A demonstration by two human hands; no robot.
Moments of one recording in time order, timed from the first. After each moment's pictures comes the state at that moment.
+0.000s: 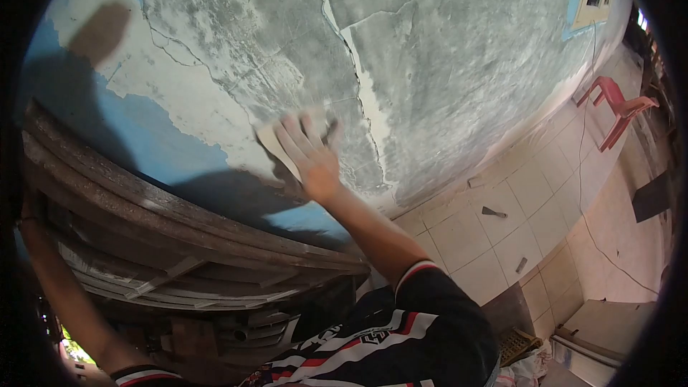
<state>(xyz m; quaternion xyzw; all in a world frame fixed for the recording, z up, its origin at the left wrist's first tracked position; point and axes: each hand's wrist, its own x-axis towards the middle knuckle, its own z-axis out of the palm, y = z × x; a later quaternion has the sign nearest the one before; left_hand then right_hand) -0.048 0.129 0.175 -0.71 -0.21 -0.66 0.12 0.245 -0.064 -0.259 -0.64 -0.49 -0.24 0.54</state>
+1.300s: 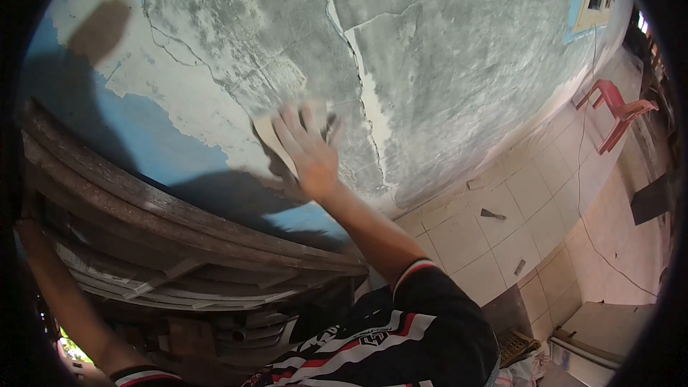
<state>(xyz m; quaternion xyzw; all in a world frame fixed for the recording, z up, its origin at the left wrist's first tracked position) -0.015 0.091 0.175 -0.70 -0.30 -0.63 0.17 0.246 -0.064 -0.242 -0.68 -0.45 -0.29 0.50</state>
